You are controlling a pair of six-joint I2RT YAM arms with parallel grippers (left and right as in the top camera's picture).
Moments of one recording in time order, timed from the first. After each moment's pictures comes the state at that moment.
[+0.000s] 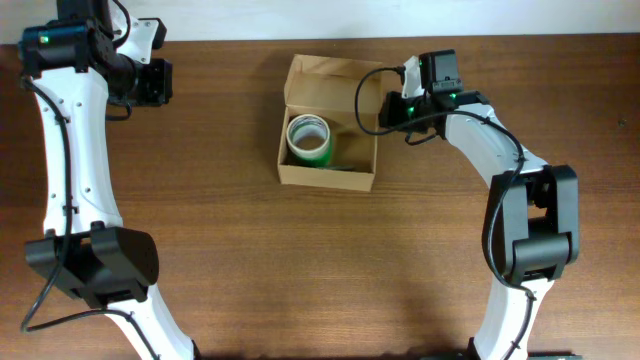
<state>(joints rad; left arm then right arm) 0.15 2.04 2.27 -1.39 0.27 0.19 0.14 2.11 1.57 -0.44 -0.44 0.31</state>
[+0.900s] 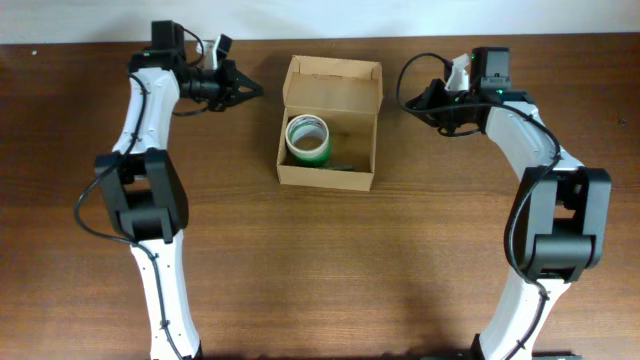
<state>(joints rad) 0.06 2.53 2.27 -0.96 1.01 -0.19 -0.04 2.11 1.57 -0.44 -0.65 0.53</state>
